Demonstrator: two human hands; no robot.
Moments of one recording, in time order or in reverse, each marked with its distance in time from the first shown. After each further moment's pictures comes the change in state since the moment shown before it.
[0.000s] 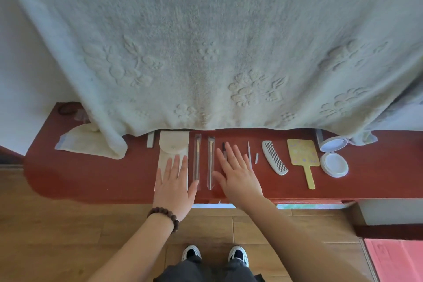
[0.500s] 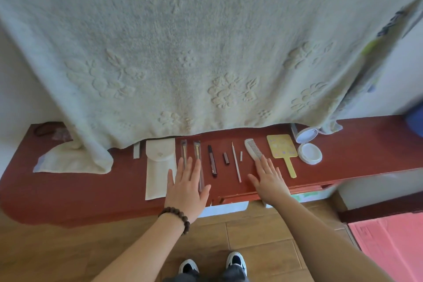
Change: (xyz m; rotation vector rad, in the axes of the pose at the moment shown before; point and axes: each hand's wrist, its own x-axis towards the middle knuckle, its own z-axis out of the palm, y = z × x) left_hand -0.005 0.039 -0.010 0.010 -0.002 0.204; right_hand -0.041 0.099 0.013 0.056 -0.082 0.439
